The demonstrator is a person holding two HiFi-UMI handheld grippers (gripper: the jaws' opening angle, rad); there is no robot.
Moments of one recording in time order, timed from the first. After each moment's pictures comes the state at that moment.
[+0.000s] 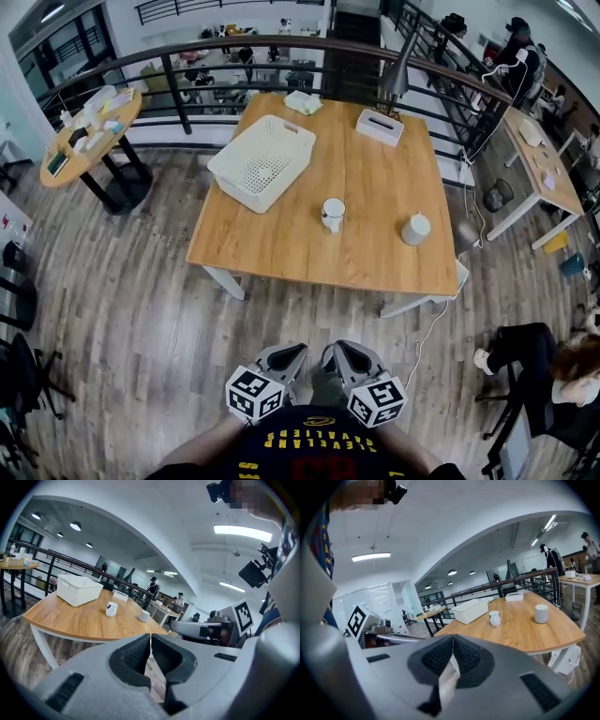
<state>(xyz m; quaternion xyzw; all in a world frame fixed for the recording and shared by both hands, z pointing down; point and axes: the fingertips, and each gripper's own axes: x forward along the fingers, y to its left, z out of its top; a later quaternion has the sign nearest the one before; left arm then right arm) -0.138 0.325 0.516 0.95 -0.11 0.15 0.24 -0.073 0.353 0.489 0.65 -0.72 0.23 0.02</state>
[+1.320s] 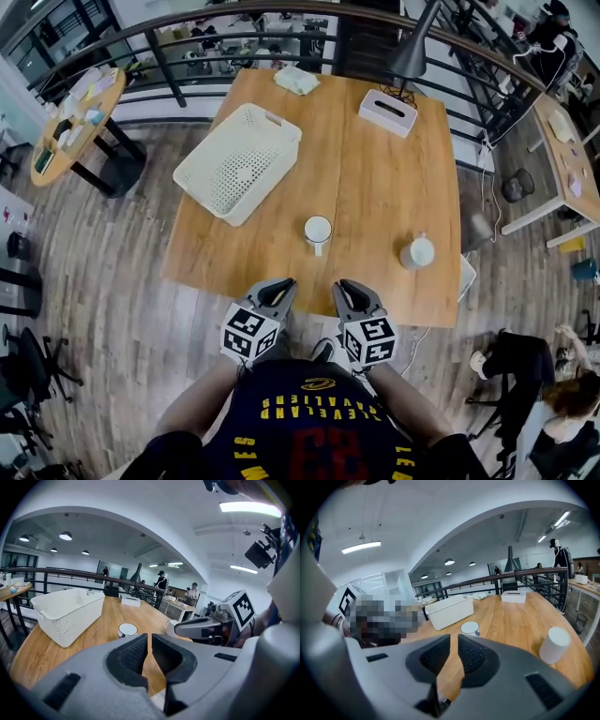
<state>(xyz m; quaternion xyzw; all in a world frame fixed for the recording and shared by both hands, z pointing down) 0.029 0.103 0.533 0.95 -0.16 0.20 0.16 0.114 0.147 0.539 0.64 -0.72 0.25 0.09</state>
